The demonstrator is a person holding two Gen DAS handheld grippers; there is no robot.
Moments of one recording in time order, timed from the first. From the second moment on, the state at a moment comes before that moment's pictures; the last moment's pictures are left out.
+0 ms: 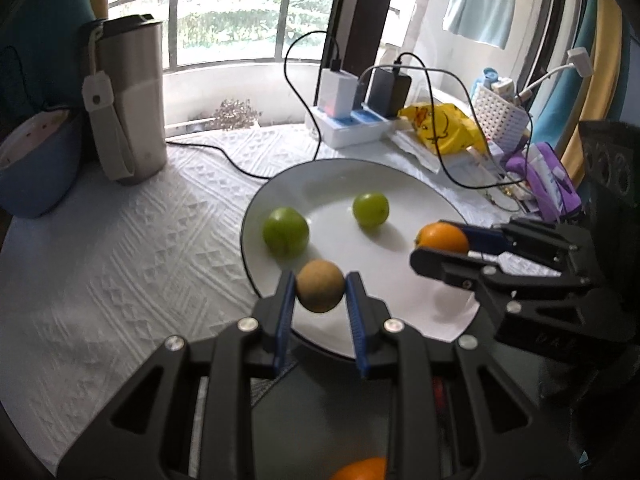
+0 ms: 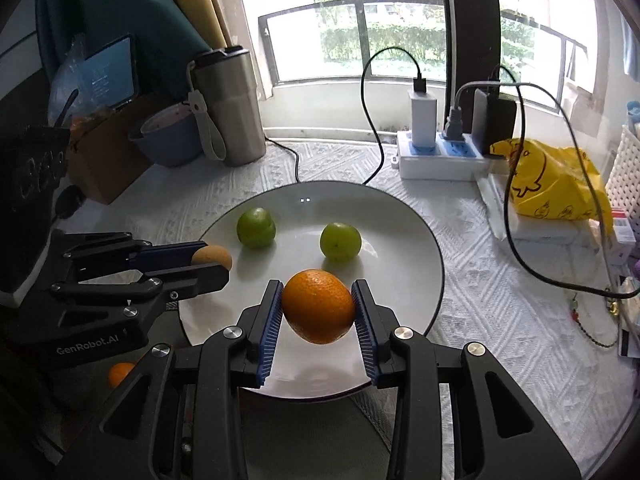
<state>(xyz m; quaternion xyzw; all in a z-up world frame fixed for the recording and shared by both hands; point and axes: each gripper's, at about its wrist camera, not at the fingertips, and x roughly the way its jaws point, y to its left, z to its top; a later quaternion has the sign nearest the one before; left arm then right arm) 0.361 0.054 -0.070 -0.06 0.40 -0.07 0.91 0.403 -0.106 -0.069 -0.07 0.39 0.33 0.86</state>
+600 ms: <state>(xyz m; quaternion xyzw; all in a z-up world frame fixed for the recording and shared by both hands) 0.336 0.057 -0.043 -0.09 0.37 -0.06 0.92 0.382 -0.115 -0.043 -0.06 0.37 0.32 0.87</state>
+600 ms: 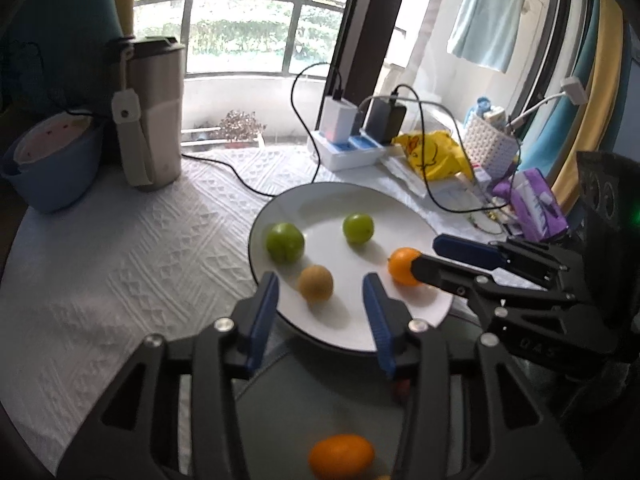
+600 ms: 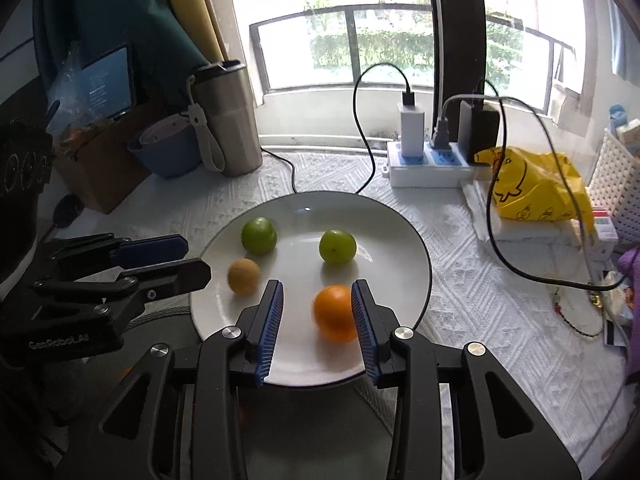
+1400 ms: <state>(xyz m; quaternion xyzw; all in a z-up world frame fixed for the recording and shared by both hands) 0.229 0.051 -0.016 -0.10 0.33 -0.05 0.94 0.288 -0.135 -0.006 -0.05 0.33 0.32 0.88</state>
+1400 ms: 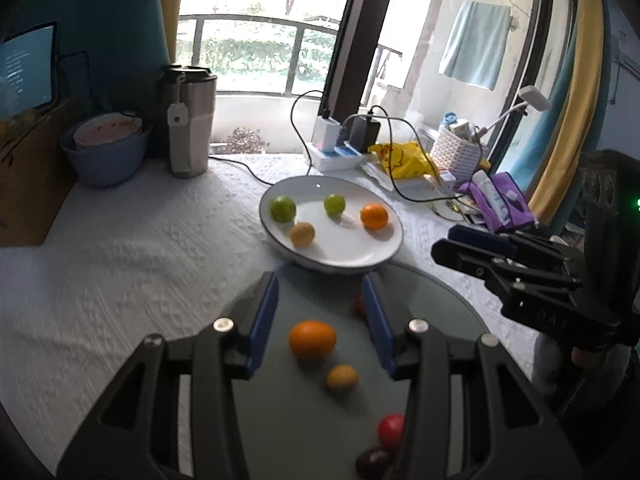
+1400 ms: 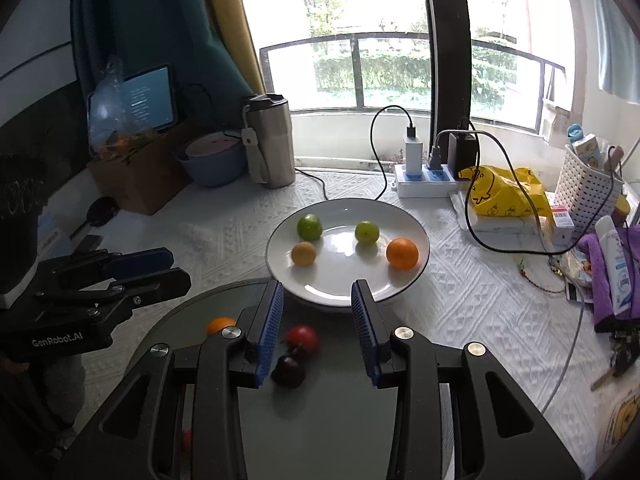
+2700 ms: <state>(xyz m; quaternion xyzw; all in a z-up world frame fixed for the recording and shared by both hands) 0.132 0.060 -0.073 -0.14 0.36 -0.04 0.92 0.201 -0.101 -0.064 -0.08 0.41 0.35 0.84</state>
